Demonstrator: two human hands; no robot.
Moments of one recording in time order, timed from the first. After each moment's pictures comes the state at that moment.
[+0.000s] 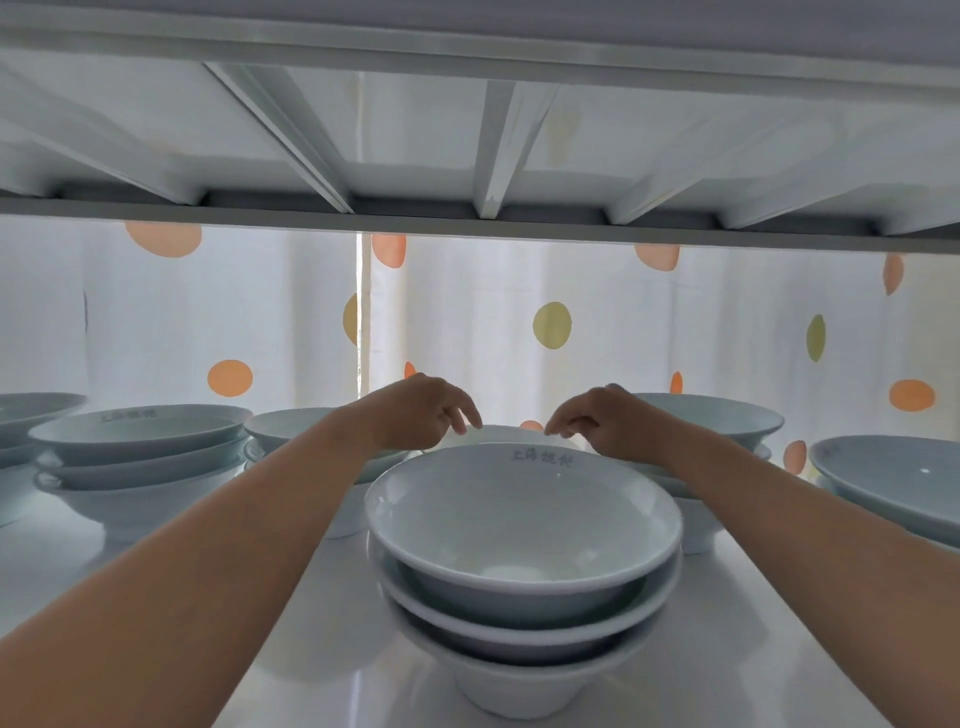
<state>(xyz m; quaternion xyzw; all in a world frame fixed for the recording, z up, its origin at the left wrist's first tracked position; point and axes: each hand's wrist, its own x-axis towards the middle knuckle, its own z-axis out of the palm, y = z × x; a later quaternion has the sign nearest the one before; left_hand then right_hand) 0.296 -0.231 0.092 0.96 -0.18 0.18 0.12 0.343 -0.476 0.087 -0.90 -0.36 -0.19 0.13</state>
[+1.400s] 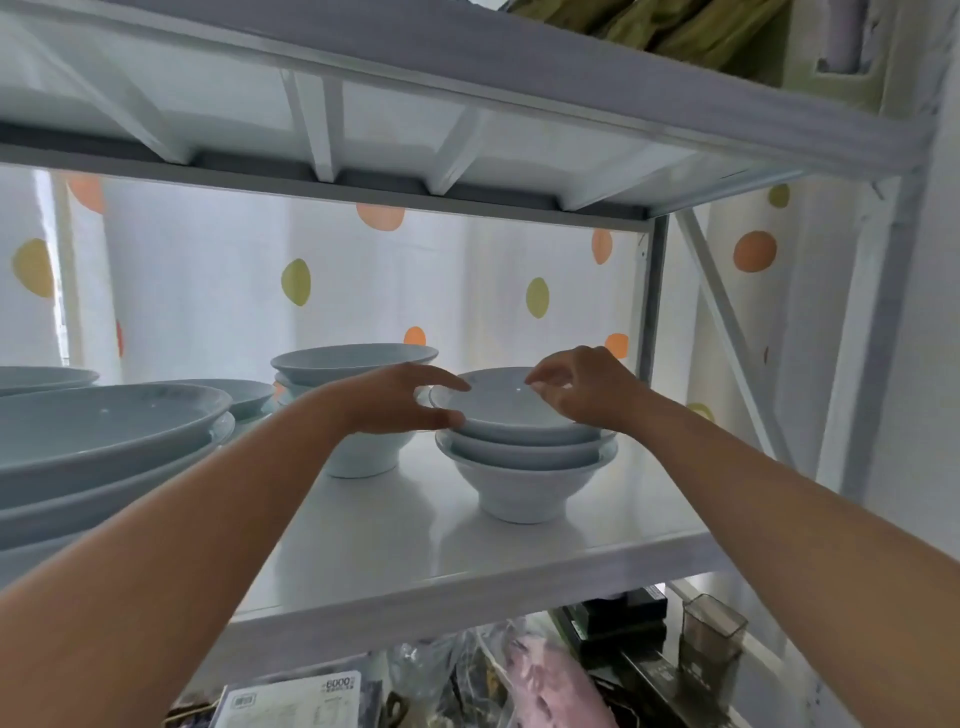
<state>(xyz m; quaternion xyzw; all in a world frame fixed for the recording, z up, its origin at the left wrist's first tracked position) 0.263 -0.563 0.073 0.95 -0.23 0.10 0.19 0.265 -0.799 0.074 -0.92 -0.21 -0.25 0.19</state>
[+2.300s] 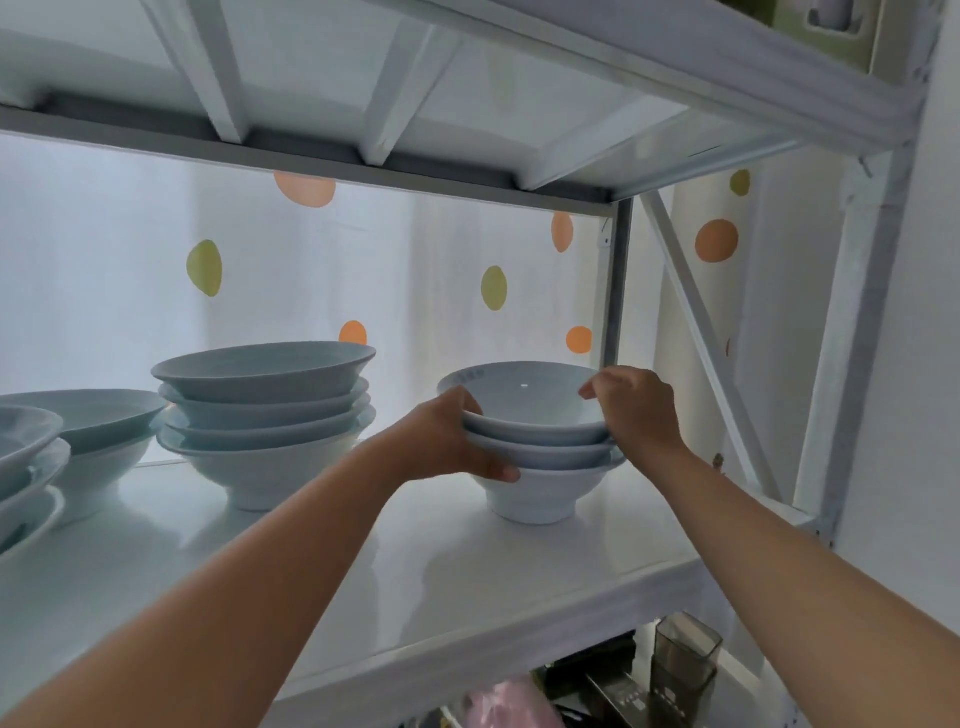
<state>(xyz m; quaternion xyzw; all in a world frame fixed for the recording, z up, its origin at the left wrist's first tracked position) 0.328 -0.660 0.034 0.91 -0.24 0.07 0.35 0.318 -0.870 0.039 -0.85 0.02 -0.37 0.38</state>
